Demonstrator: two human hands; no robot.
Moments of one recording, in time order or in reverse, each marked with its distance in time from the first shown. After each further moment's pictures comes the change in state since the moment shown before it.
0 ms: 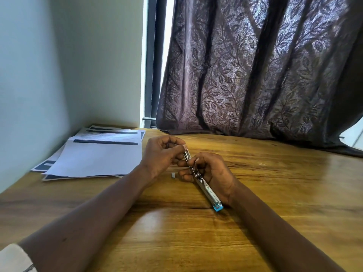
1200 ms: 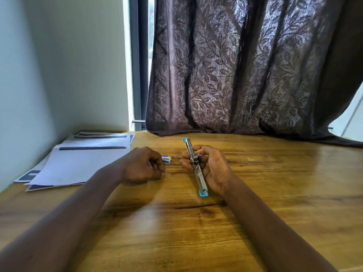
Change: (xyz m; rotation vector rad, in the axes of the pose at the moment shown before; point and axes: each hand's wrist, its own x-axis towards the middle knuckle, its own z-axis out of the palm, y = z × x) left_hand 0.008 0.011 -0.032 0.953 -0.472 0.022; right_hand 0.007 -0.015 -0.022 0.225 0.273 0.013
